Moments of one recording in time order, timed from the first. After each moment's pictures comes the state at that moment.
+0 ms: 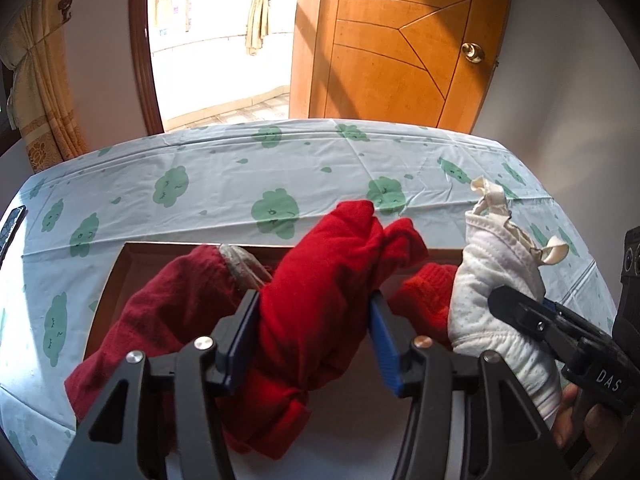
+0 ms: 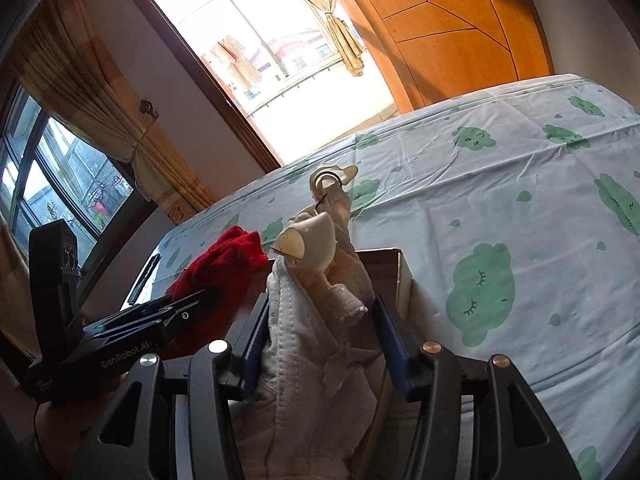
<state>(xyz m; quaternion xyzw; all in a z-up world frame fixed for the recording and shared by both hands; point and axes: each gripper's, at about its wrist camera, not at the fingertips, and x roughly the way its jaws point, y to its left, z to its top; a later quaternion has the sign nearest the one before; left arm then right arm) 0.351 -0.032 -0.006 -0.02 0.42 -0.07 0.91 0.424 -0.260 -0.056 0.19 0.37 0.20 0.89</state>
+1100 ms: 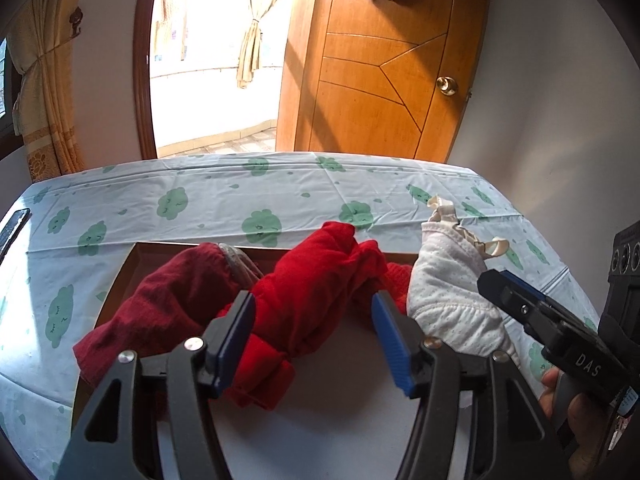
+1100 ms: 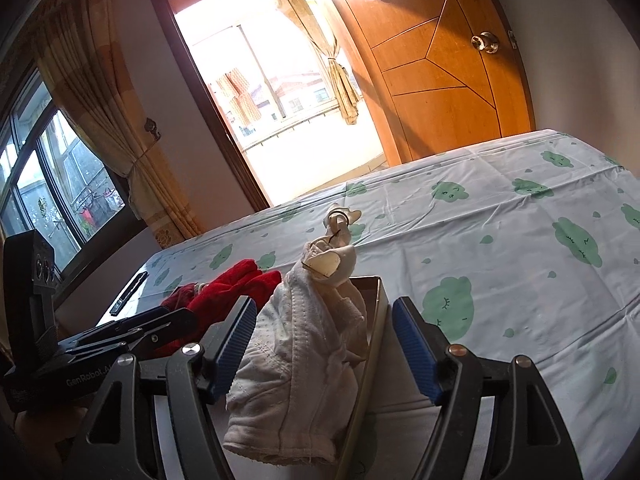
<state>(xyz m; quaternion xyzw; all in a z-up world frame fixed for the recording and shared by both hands) 0.304 -0.027 0.010 -0.05 0.35 -0.10 0.93 0.388 -0.263 -0.038 0.15 0.28 0.16 0.93</state>
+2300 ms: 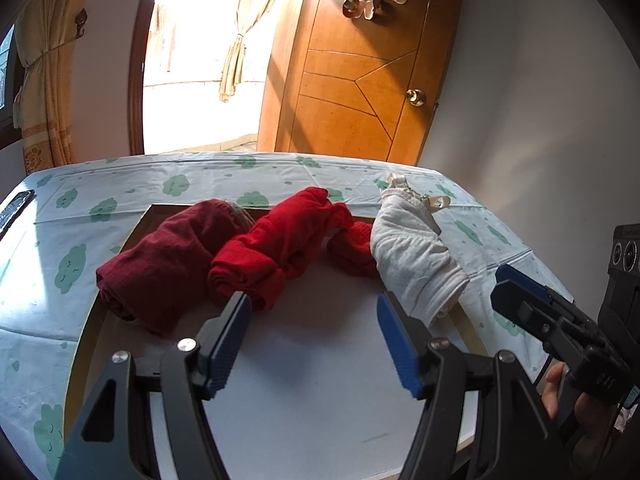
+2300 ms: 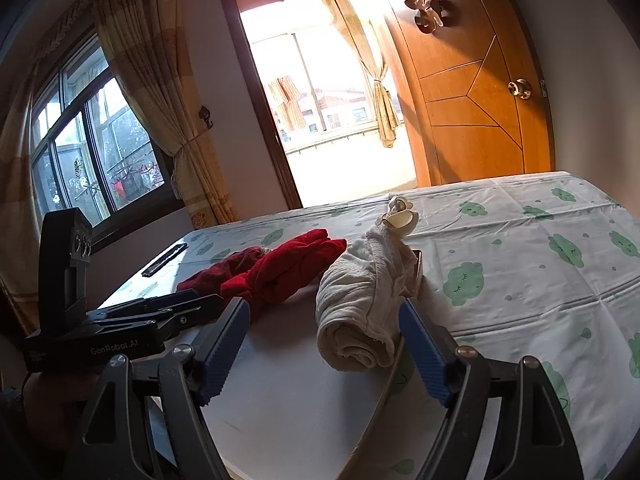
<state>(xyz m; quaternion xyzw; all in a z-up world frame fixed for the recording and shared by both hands) 0.225 -0.010 0.003 -0.06 0.31 -0.15 0.94 0.298 -0.243 -0.027 0.09 0.23 0.22 0.94</state>
